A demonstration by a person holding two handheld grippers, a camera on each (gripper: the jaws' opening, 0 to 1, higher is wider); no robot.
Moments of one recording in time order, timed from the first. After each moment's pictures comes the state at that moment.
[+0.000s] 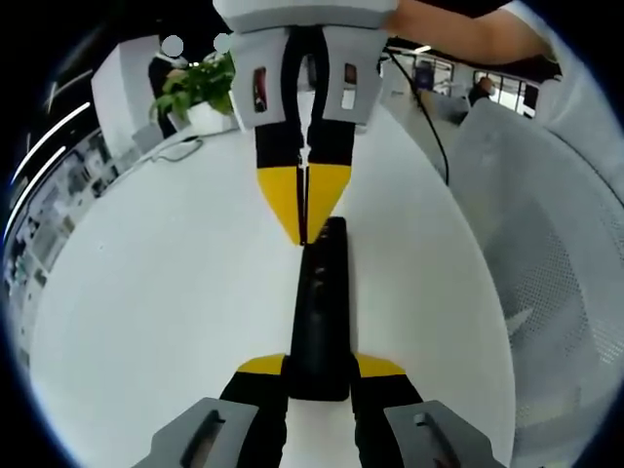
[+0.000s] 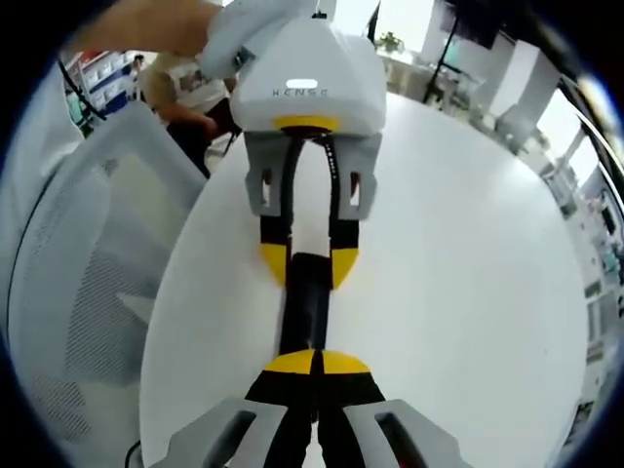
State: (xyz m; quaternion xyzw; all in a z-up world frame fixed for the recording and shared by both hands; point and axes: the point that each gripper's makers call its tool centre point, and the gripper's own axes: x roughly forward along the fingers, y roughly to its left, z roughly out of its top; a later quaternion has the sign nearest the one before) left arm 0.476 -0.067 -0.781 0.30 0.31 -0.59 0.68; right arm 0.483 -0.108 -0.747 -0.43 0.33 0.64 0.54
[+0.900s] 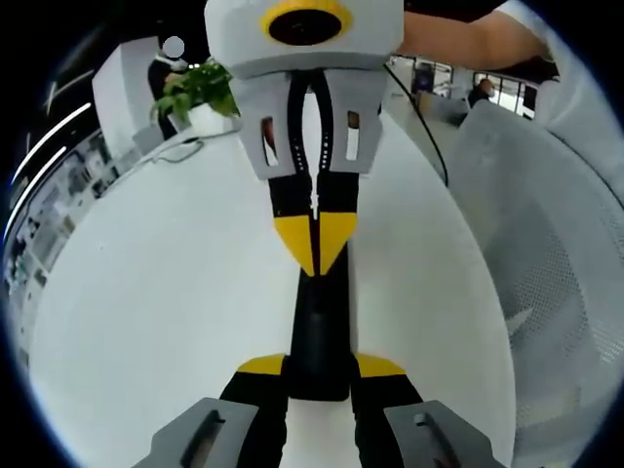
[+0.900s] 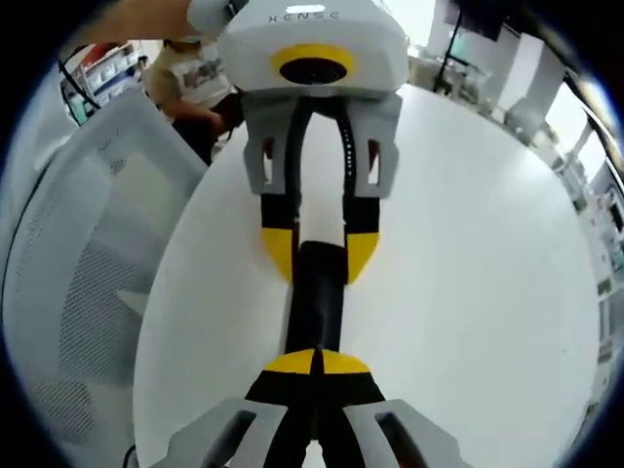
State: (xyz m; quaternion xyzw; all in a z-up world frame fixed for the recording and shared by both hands) left arm 0.475 -0.067 -0.780 0.30 0.31 -0.59 0.68; right arm 0.477 -0.106 -0.771 -0.42 0.34 0.65 0.53
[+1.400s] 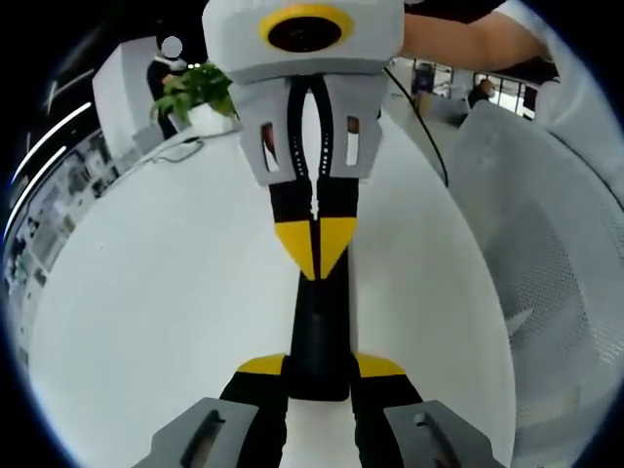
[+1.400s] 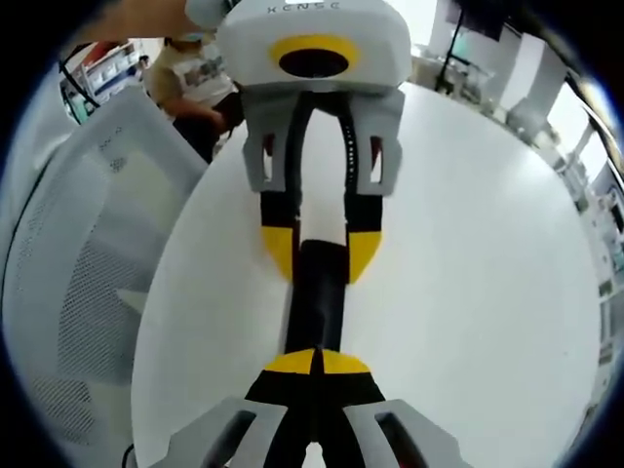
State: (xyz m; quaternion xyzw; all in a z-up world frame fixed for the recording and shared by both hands) left arm 0.475 -0.067 -0.780 0.30 0.31 -0.59 0.68; right arm 0.476 -0.105 -0.773 -0.42 0.34 0.66 0.52
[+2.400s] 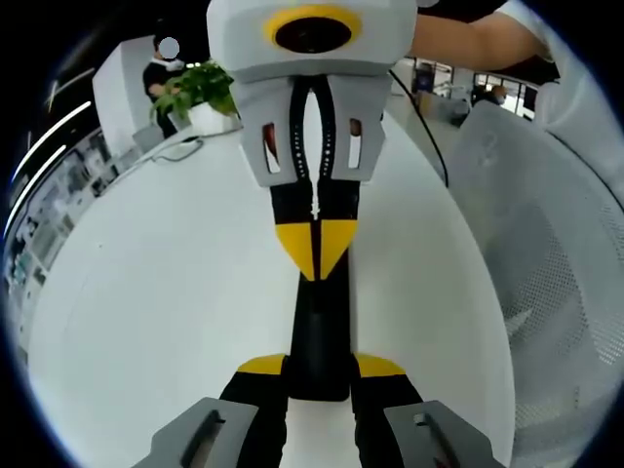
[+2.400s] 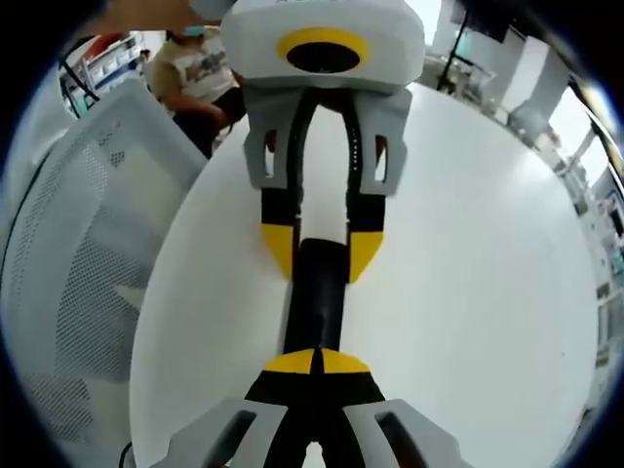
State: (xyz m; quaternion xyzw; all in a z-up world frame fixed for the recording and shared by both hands) left arm 0.475 -0.067 -0.781 0.30 0.31 -0.59 0.68; right arm 0.477 -0.106 -0.773 -0.43 0.34 0.65 0.53
